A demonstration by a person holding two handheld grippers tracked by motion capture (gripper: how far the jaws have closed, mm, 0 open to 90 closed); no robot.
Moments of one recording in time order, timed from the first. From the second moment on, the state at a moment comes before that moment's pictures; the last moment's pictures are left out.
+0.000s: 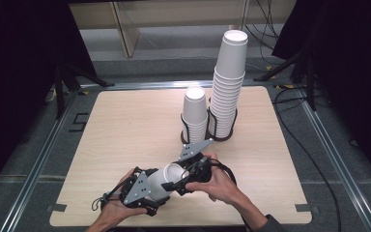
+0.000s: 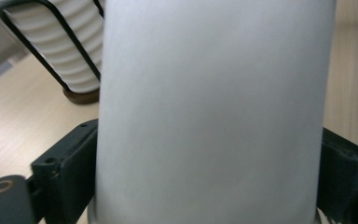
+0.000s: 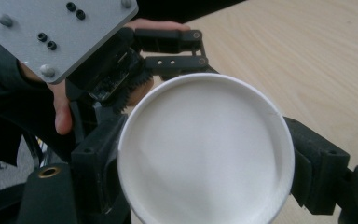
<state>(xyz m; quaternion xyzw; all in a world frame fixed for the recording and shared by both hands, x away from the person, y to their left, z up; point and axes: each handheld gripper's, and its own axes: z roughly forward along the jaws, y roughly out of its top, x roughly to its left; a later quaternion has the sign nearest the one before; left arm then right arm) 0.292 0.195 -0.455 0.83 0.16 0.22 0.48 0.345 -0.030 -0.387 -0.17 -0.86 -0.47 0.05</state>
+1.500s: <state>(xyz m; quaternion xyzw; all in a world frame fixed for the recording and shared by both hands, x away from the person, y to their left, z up) 0.296 0.205 -0.445 0.82 0.18 0.18 0.51 0.346 -0.057 -0.355 -0.13 -0.88 -0.46 -0.03</state>
